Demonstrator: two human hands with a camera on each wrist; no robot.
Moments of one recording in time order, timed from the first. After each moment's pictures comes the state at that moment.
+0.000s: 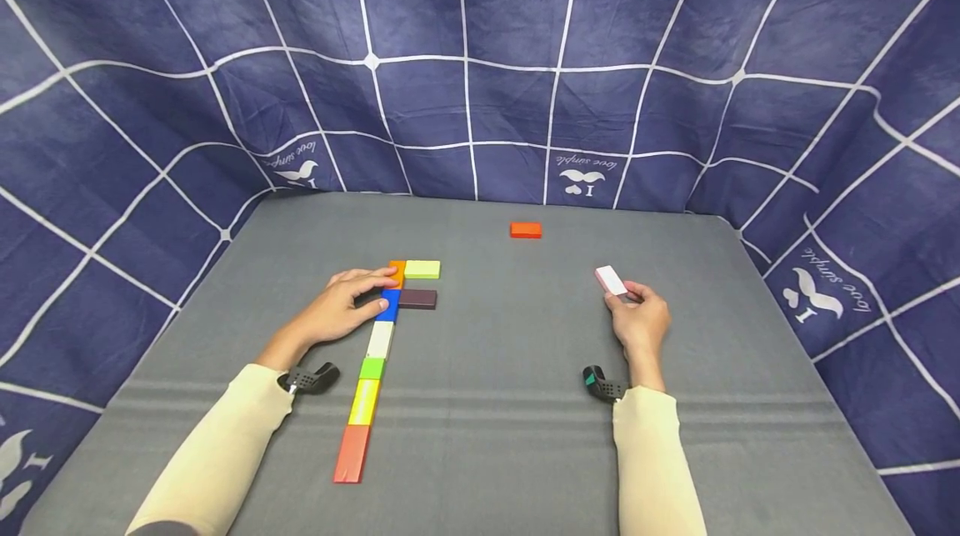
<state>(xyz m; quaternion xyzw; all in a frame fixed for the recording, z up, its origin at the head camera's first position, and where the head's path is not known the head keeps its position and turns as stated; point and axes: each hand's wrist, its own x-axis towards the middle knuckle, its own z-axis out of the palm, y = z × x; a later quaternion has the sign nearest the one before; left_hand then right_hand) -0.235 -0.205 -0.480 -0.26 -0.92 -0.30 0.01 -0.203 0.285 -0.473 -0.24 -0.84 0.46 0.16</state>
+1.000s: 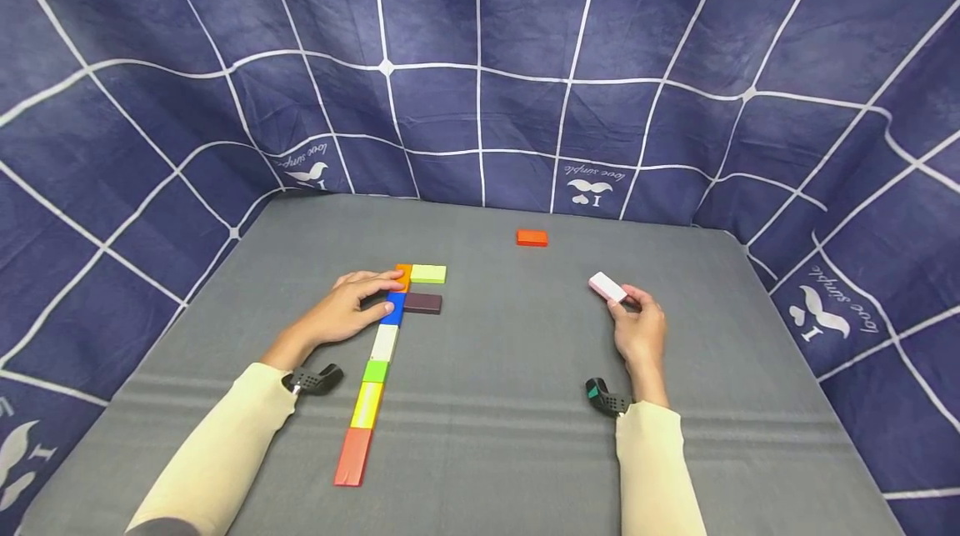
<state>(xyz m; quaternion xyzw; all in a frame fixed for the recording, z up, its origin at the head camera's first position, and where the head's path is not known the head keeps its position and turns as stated) -0.234 -0.204 -0.481 -0.28 -0.91 -0.32 0.03 -0.202 0.279 -0.471 -0.18 -0.85 0.46 0.17</state>
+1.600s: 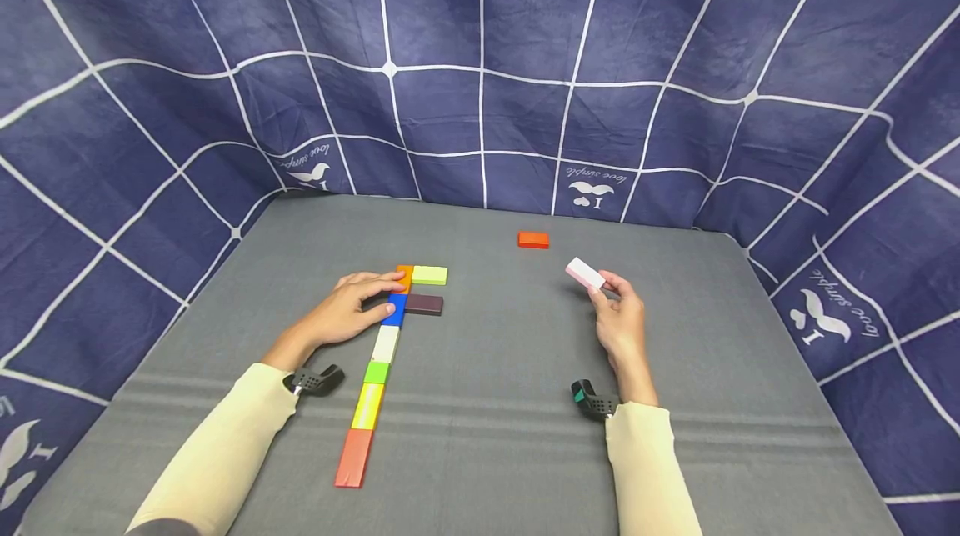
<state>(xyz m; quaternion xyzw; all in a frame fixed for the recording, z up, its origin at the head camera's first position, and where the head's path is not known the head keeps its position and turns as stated) -0.233 -0.204 -0.480 -0.28 -0.91 -0.32 0.03 -0.204 0.247 -0.449 -0.11 -0.80 0.58 0.13</state>
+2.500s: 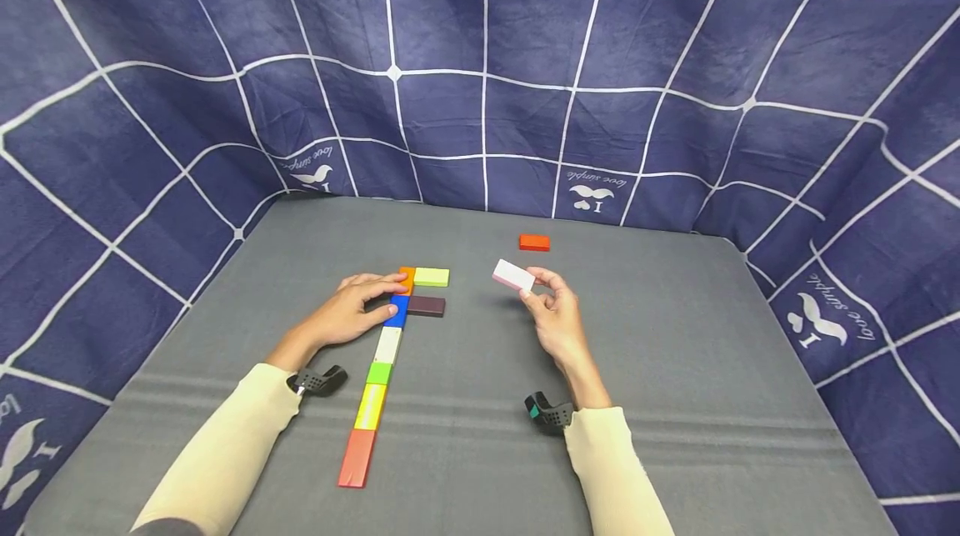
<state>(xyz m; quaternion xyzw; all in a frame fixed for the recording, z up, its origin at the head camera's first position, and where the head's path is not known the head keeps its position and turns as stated) -0.235 -0.205 -0.480 -0.28 -0.91 -0.31 0.03 -0.194 0.166 -0.430 0.03 -0.76 0.65 0.04</state>
